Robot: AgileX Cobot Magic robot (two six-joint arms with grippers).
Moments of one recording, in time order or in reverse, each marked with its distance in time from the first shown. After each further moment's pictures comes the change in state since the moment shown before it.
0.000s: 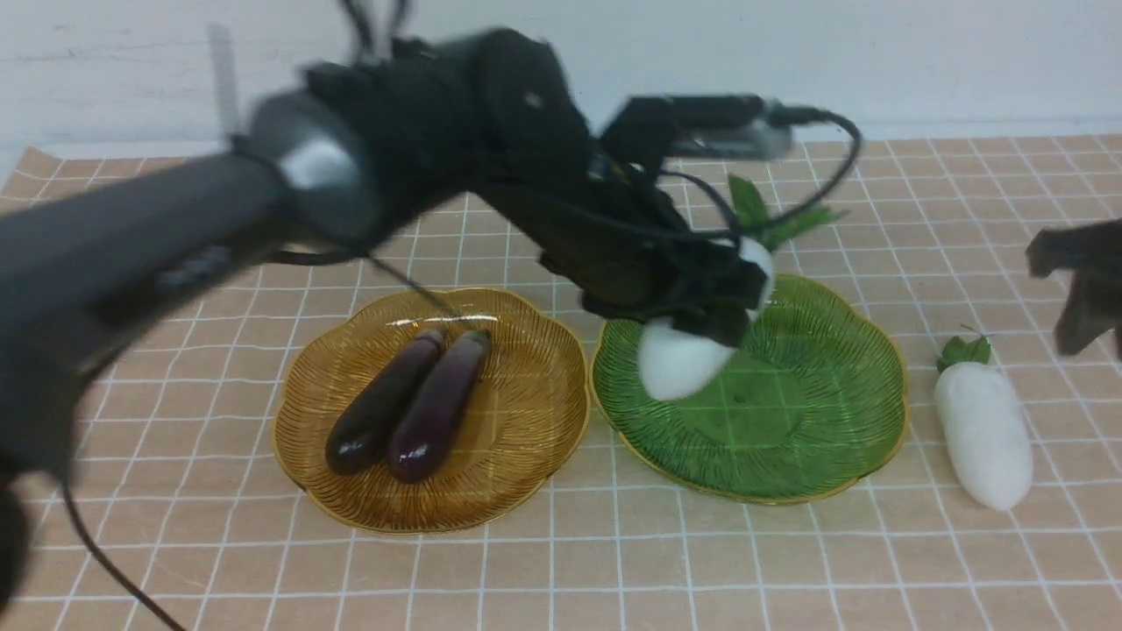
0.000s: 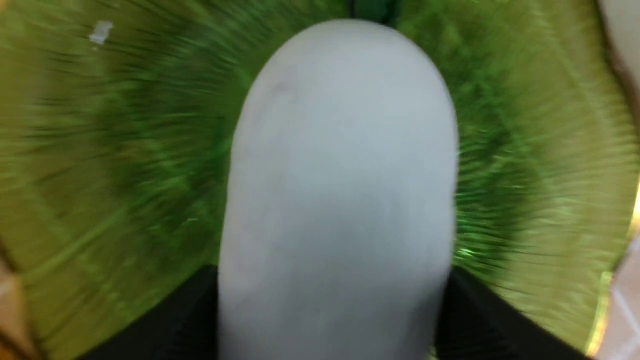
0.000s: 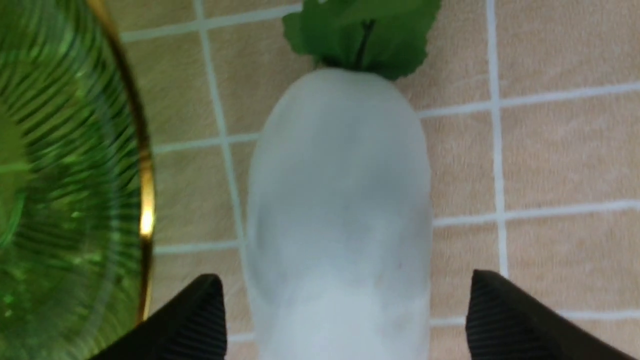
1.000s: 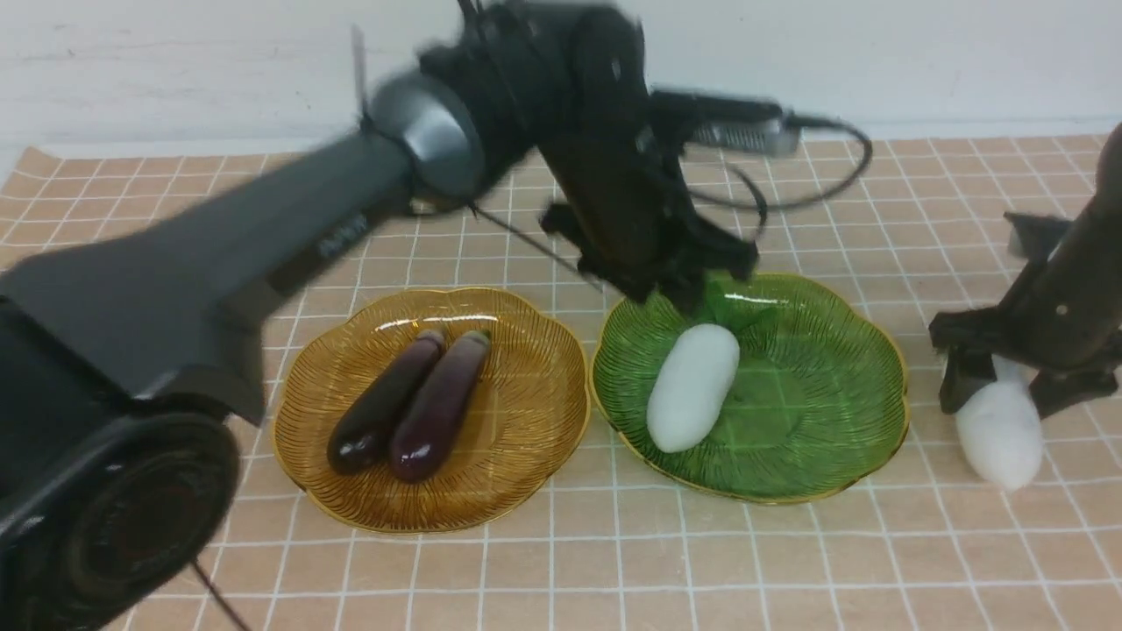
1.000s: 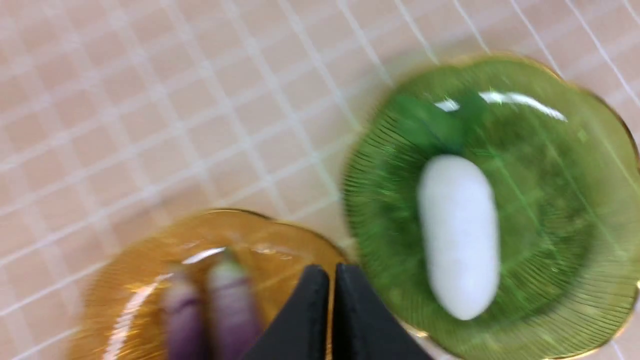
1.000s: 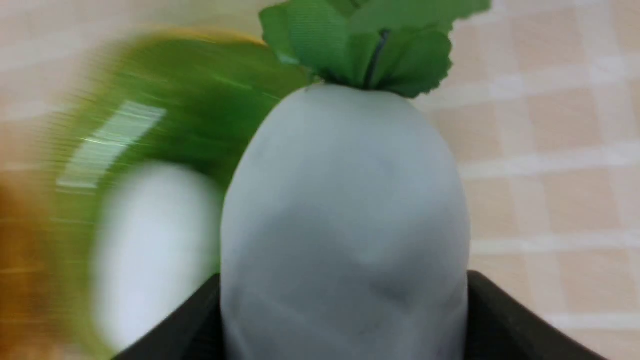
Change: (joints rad) right arm 0.038 -0.102 -0.124 0.205 -0.031 -0.023; left arm 0.128 -0.248 -0.299 0.287 0.365 -0.089
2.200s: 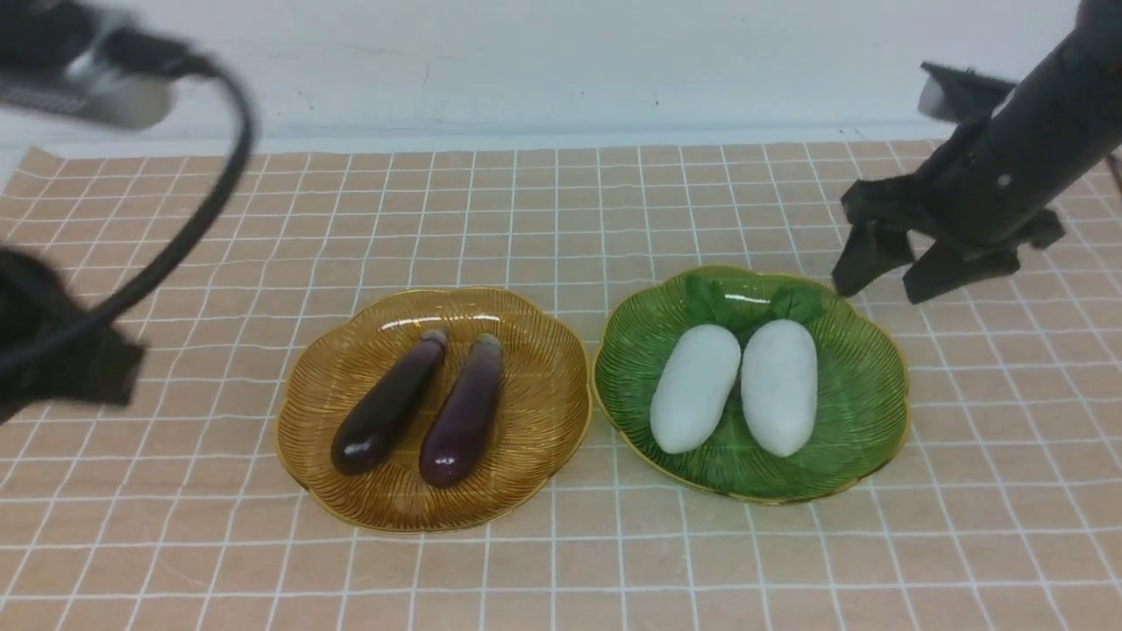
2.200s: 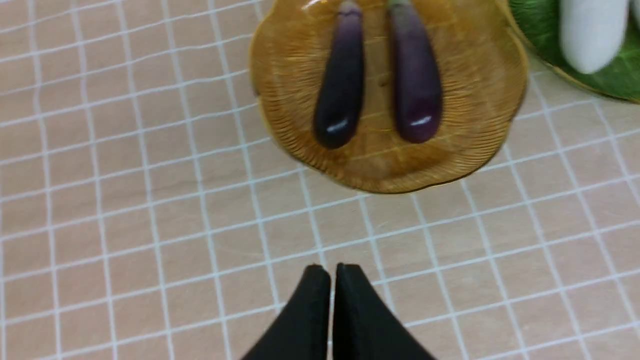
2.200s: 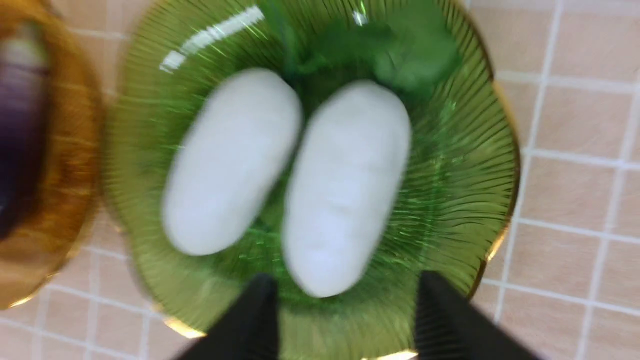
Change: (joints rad) right arm 0.102 0.023 -0.138 -0.007 0.194 -0.118; left arm 0.050 -1.014 1.010 0.159 -0.018 -0.158
